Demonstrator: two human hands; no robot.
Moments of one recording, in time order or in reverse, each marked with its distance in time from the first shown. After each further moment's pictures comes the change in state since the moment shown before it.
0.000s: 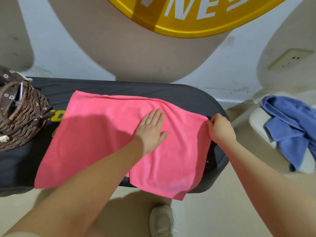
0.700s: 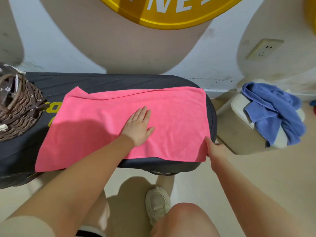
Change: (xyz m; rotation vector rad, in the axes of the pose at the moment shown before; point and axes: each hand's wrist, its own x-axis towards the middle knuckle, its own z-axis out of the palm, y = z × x) left_hand -0.035 -0.001 0.002 -0.059 -0.086 -0.011; right_hand -0.094 0.063 0.027 0.752 0.007 0.612
